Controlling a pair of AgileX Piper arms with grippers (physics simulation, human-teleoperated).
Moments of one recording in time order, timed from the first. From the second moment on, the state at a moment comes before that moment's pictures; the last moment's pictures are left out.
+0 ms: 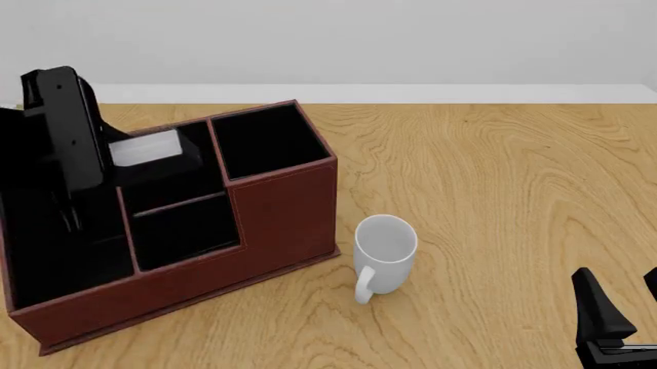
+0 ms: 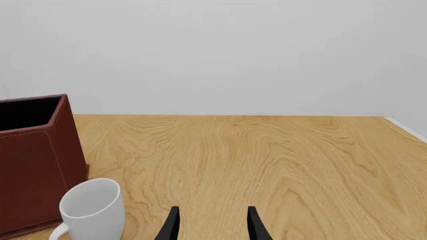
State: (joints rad) left arm -0.26 1.00 -1.06 0.80 1.14; right arm 0.00 0.01 -0.01 -0.01 -0.01
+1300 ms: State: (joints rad) left arm -0.22 1.14 -0.99 0.65 1.12; right arm 0.00 0.01 -0.01 -0.01 -0.01
